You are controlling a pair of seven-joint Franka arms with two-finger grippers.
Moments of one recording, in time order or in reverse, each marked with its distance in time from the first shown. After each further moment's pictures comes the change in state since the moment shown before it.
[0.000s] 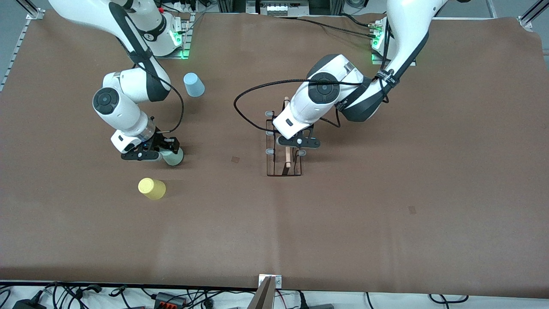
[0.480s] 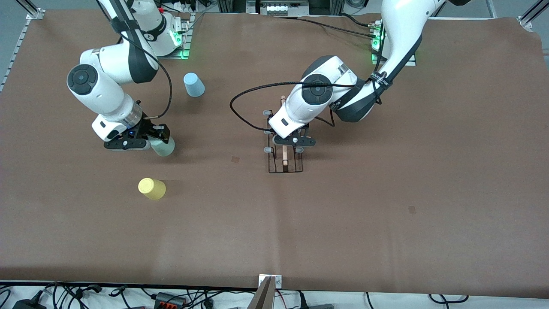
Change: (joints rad) left arm -0.022 0.018 0.004 0.004 0.013 0.003 -0.024; right arm 0.001 -0.175 0.005 0.037 0.000 -0.237 0.000
